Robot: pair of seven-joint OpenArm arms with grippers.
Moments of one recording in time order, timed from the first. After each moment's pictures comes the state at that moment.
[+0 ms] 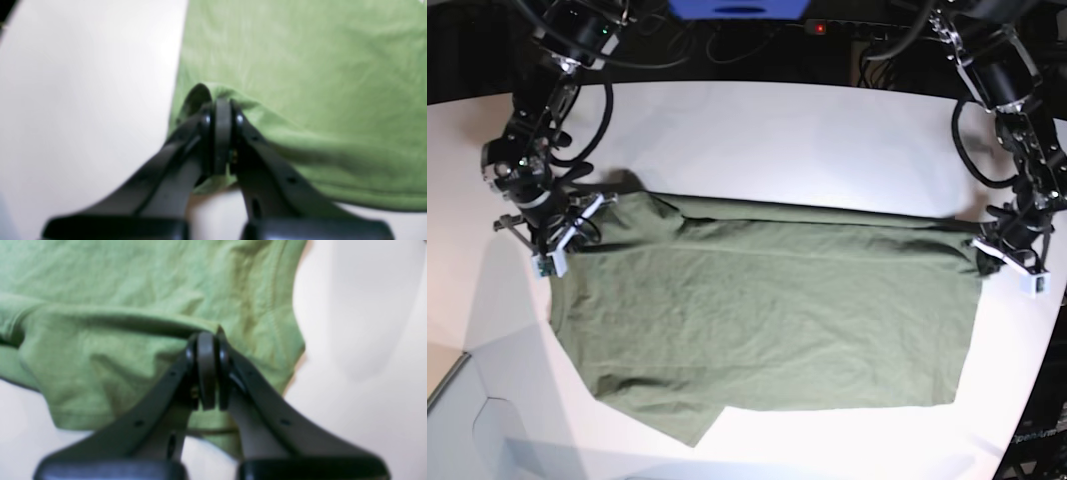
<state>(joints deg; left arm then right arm) -8.5 -16.1 -32.2 72.5 -17.9 -28.9 40.6 1.4 -5.7 30.7 95.4 -12.3 40.1 -38.8</state>
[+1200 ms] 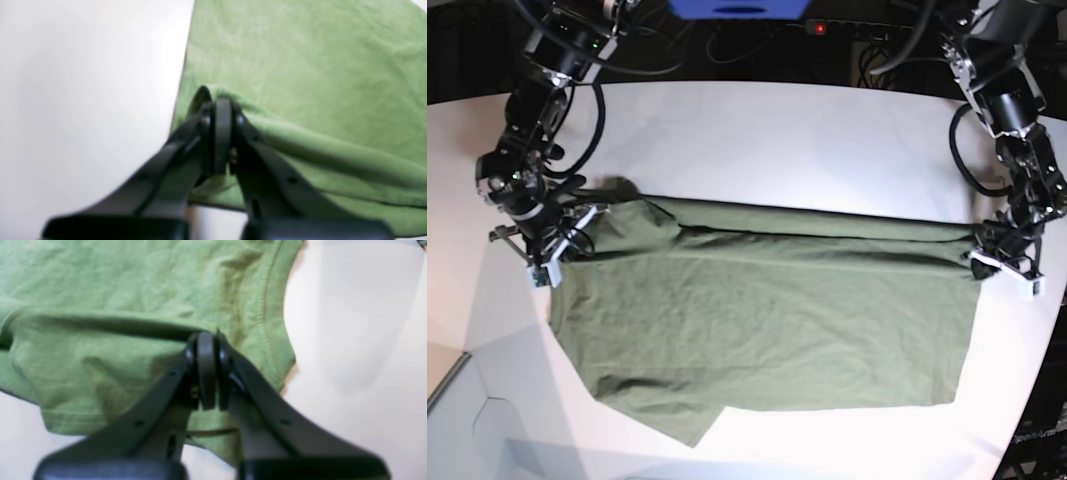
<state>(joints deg) -15.4 -18.0 -31.3 56.2 -17.6 -28.9 34.2 3.9 -3.4 30.7 92.0 -12.1 40.1 -38.7</state>
